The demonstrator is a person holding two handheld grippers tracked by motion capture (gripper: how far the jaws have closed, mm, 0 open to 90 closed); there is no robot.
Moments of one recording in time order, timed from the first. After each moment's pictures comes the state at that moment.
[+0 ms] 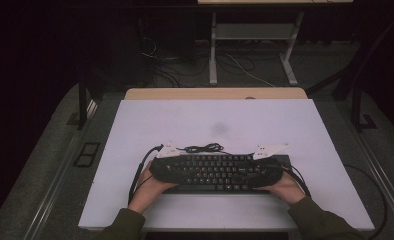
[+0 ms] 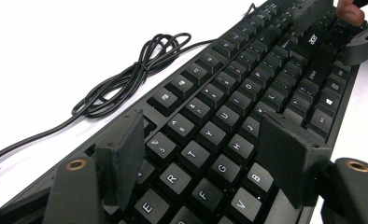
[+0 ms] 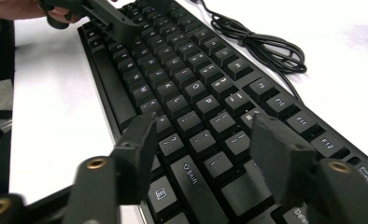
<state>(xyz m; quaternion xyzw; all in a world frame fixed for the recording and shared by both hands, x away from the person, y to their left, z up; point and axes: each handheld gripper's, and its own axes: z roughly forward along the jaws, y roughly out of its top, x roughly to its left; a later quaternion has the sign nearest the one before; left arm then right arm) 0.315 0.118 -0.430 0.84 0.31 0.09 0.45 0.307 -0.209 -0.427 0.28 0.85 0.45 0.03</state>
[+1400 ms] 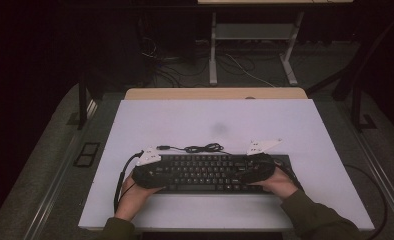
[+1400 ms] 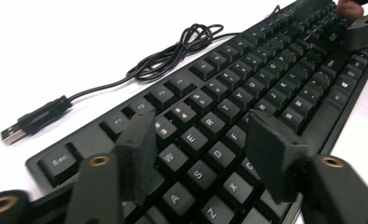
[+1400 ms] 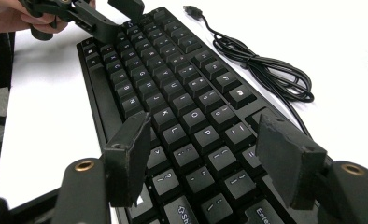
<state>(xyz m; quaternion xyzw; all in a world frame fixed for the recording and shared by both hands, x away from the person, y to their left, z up) 0.296 0.161 -0.432 0.81 0.35 0.12 0.45 0.321 -0.193 -0.428 0.26 0.84 0.47 0.03</state>
